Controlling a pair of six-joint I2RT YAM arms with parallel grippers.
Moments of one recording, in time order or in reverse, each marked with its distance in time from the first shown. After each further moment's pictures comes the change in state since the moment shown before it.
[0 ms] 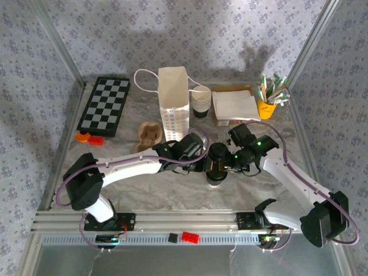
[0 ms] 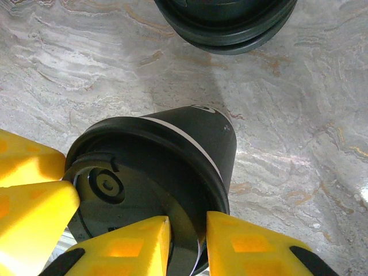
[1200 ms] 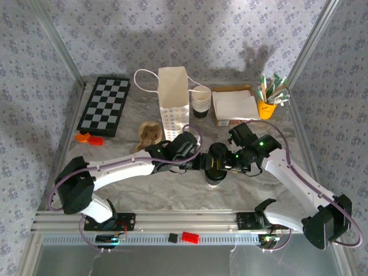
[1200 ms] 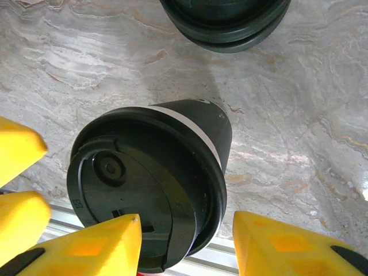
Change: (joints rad) left arm 0.015 -0.075 -0.049 0.077 0.024 -0.040; right arm 0.014 -0.028 0.046 -0.050 0.018 0.029
